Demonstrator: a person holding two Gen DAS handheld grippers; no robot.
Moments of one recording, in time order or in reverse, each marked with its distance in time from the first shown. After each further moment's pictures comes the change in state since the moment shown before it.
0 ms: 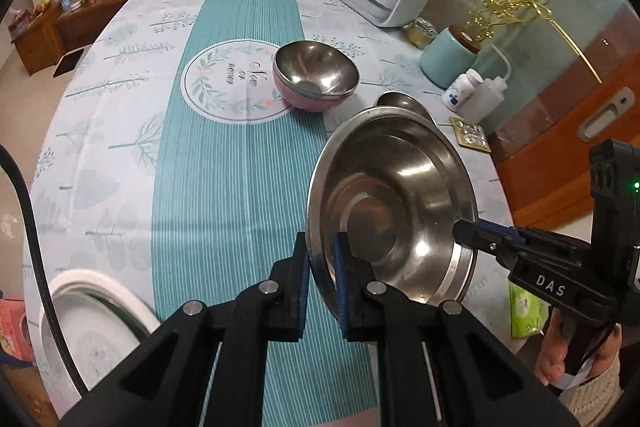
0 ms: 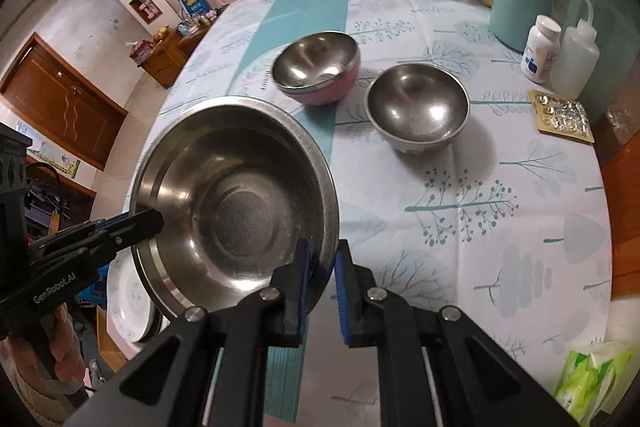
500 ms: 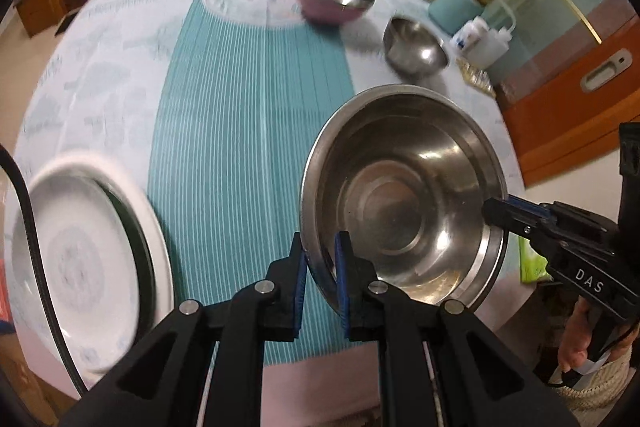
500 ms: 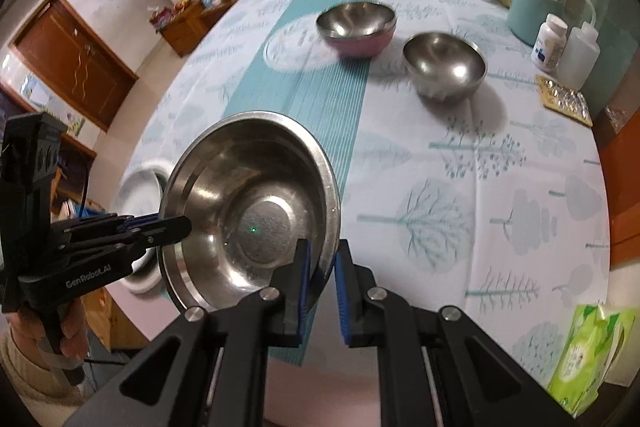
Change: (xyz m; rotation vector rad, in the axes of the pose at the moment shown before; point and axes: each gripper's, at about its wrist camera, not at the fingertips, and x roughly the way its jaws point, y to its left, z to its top) left arm 0.015 0.023 -0.103 -0.054 0.136 -0.011; right arm -0.013 0.034 -0.081 -0.130 0.053 -0.023
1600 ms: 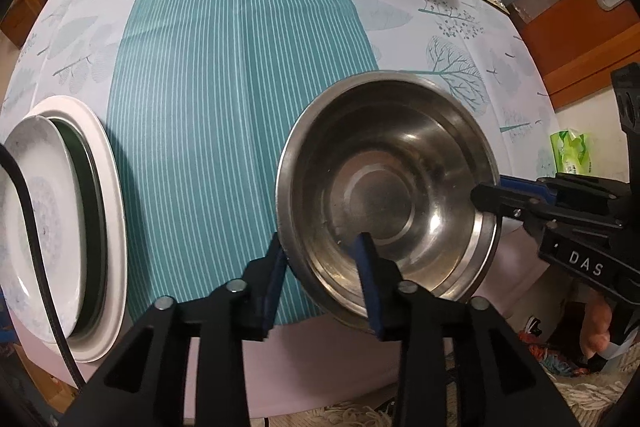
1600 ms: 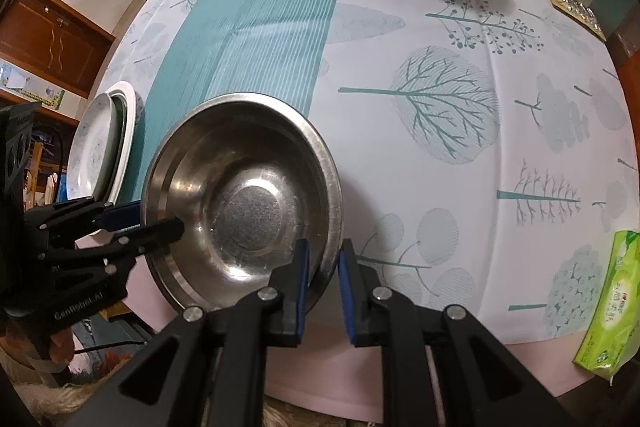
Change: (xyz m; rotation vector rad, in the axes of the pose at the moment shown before) left arm 0.060 -0.024 -0.043 0.098 0.153 0.079; right arm 0.062 -0.015 -0.055 0.065 0.219 -0.025
